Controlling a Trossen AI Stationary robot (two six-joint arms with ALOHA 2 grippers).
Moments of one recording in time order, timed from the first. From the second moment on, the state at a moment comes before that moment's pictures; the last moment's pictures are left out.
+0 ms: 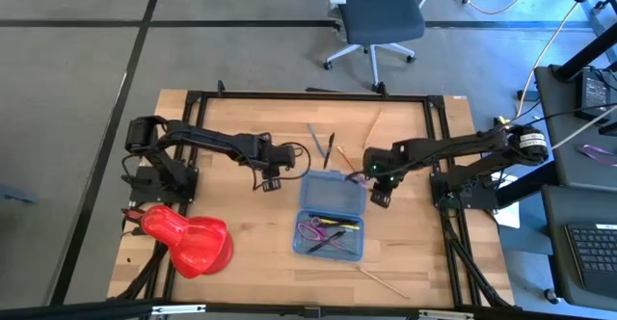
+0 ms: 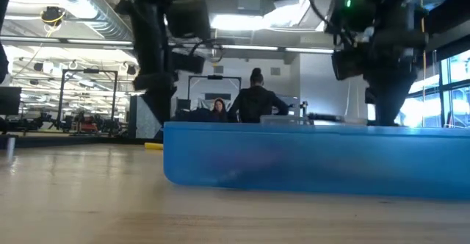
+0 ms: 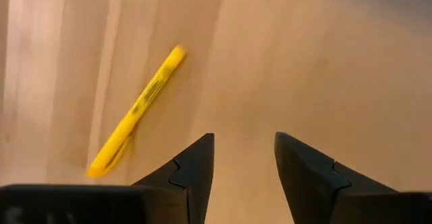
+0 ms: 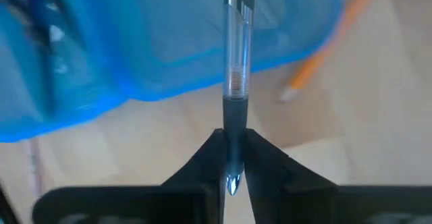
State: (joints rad) left arm 0.10 1.64 1.02 -0.71 -0.30 -0.13; right arm -0.04 1.36 0.76 -0.69 -0.24 0.42
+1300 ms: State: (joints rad) left arm 0.33 1.62 0.96 -0.64 -0.24 0.11; right arm 0.29 1.70 0.83 -0.14 -0.33 0.62
